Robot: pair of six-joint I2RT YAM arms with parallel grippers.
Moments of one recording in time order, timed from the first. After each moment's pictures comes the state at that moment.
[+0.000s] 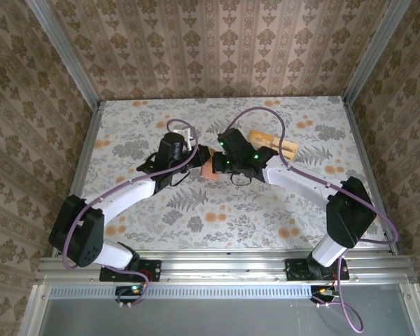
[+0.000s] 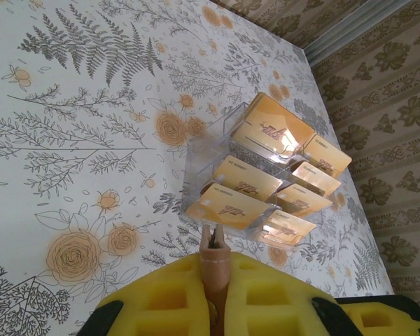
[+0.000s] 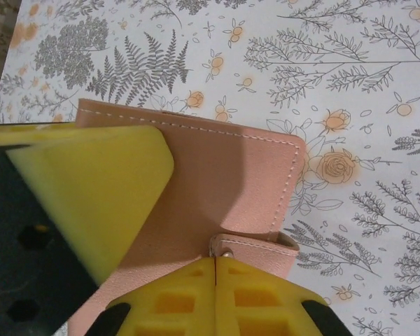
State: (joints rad) left arm -0.63 1.42 0.89 0.08 0.22 -0.71; right arm 0.72 1.63 1.28 -0.45 0.02 0.65
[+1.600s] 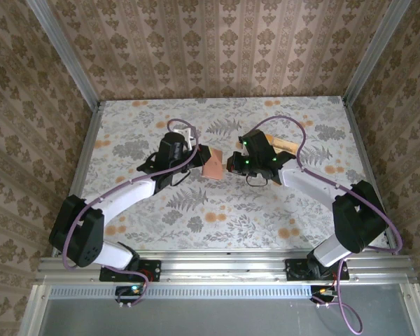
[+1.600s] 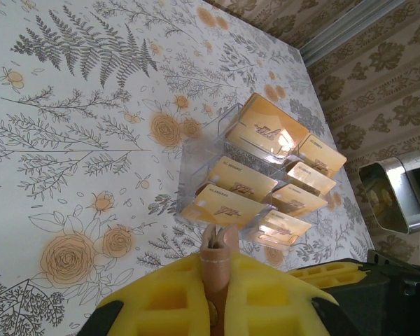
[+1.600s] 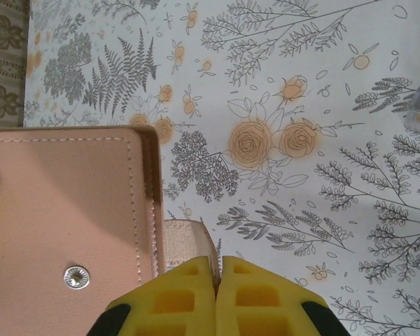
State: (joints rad) left arm -0.63 1.43 0.89 0.08 0.22 -0.71; right arm 0.54 1.55 1.06 -0.30 -0.22 0.74
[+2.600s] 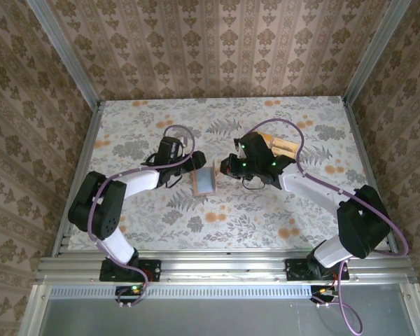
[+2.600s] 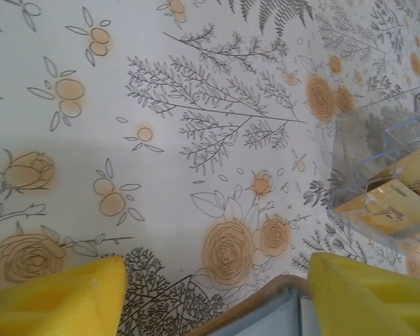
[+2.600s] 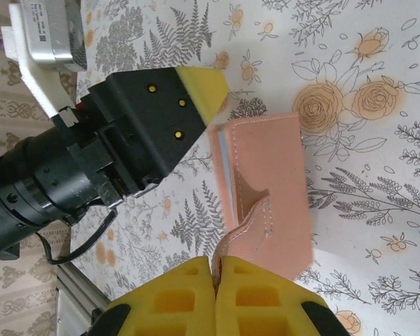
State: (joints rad) left arm -0.48 1.66 0.84 0.12 0.25 -0.63; right arm 0.60 1.51 1.03 -0.25 -0.30 0.84
